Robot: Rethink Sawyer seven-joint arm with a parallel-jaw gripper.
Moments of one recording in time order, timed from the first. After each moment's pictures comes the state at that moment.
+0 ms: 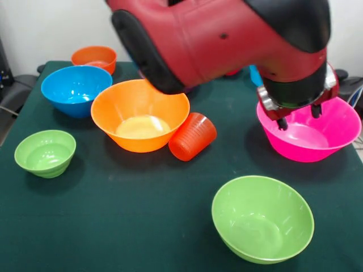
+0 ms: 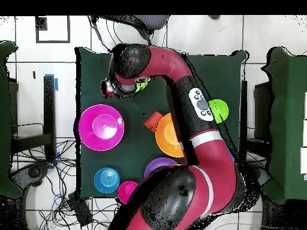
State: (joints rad) arm -0.44 -0.31 0.72 1.09 -0.29 1.34 1.74
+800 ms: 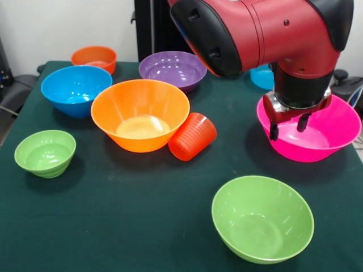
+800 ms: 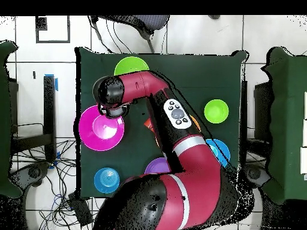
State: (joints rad) arm -0.35 -0.39 0.60 1.31 -0.47 1.03 1.76
